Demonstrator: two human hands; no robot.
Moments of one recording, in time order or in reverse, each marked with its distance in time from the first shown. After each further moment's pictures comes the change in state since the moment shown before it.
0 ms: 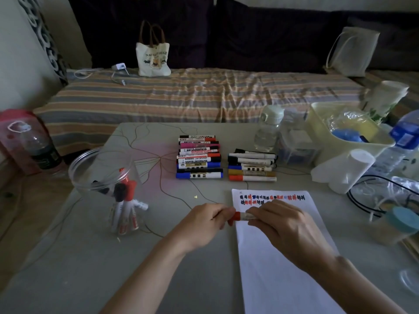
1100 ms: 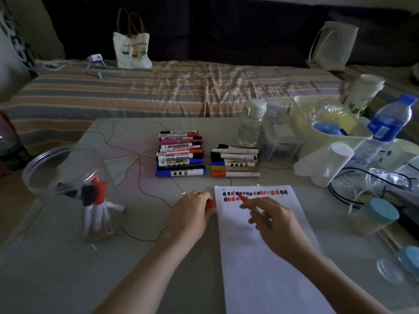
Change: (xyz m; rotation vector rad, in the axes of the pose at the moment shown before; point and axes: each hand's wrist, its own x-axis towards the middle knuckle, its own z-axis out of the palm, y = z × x) left_hand 0.043 -0.023 0.033 0.463 0.350 0.021; right_hand -0.011 0.015 0.012 0.374 -0.038 0.543
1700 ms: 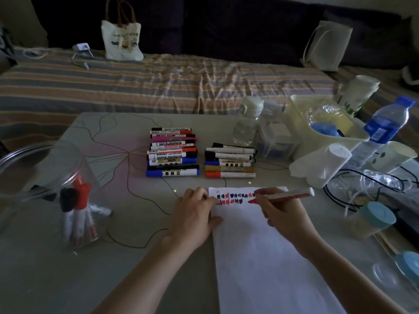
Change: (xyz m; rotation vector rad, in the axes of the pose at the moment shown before) left_hand 0.007 0.002 0.016 0.058 -0.084 0.145; right_hand 0.026 0.015 -0.017 0.382 0.117 0.366
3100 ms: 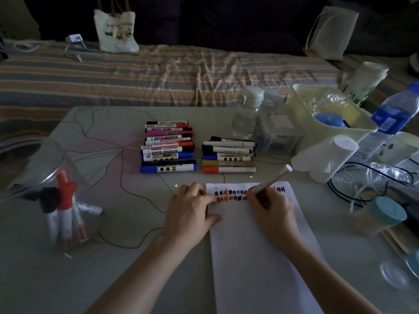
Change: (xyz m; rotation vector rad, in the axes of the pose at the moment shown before) left_hand 0.003 0.001 0.001 0.009 -0.011 -0.075; right_hand 0.021 0.046 0.026 -0.226 0.214 -0.180
